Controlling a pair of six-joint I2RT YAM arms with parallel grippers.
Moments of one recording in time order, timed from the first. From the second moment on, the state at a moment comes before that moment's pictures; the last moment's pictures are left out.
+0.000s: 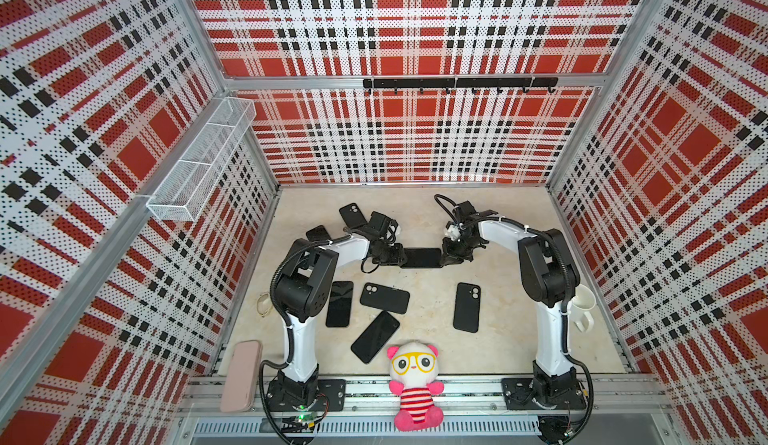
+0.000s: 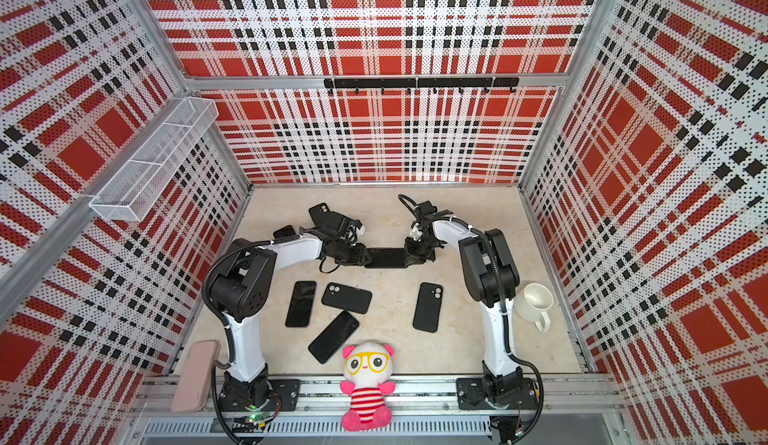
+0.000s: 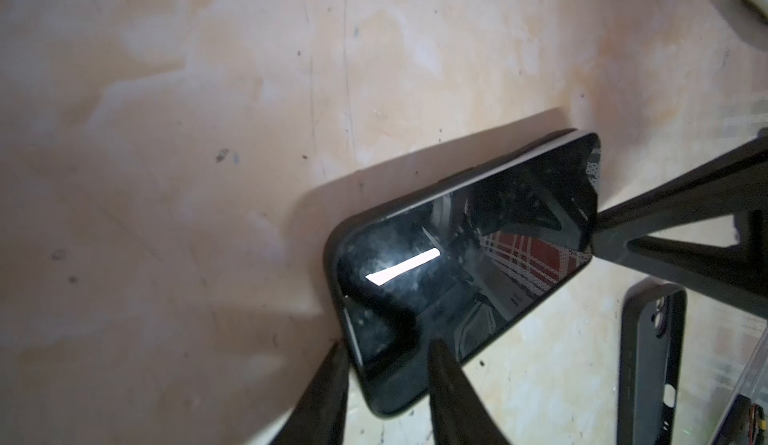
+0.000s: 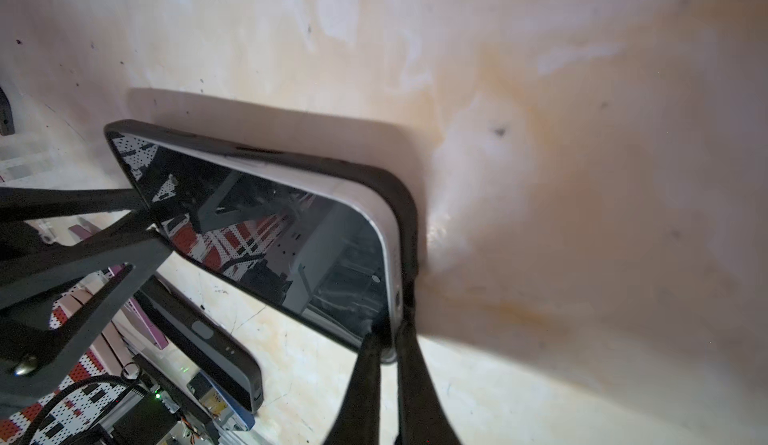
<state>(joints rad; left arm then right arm) -0.44 2.00 1.25 -0.31 0.40 -0.31 0.37 2.17 1.52 -0.78 -0.44 0.38</state>
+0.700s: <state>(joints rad) -0.44 2.00 1.25 -0.31 0.39 -0.31 0.41 2.14 1.79 -1.01 -0.13 0.27</state>
